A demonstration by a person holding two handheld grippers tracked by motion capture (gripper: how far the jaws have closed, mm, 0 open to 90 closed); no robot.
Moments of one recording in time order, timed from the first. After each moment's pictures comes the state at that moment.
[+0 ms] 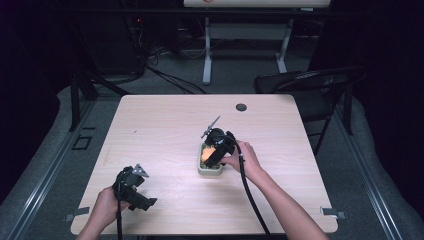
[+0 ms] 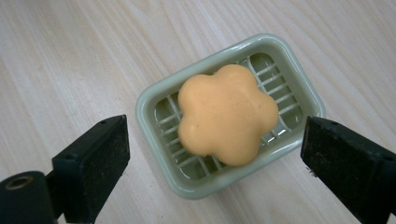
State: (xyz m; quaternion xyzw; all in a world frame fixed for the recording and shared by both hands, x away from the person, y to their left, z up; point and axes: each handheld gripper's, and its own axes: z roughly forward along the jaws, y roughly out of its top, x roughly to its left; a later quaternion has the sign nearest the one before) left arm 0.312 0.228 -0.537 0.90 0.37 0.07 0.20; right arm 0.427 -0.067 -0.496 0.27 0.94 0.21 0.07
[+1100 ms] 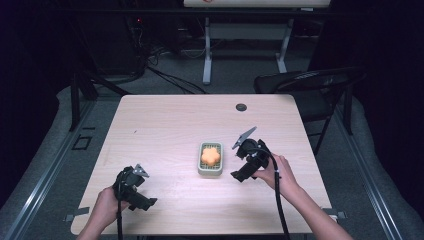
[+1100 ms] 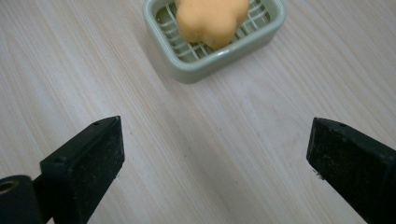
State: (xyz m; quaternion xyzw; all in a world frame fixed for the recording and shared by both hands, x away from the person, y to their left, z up) left arm 0.312 0.227 -0.538 0.90 0.37 0.07 0.19; right arm 0.366 -0.151 -0.470 0.29 0.93 0.22 0.10
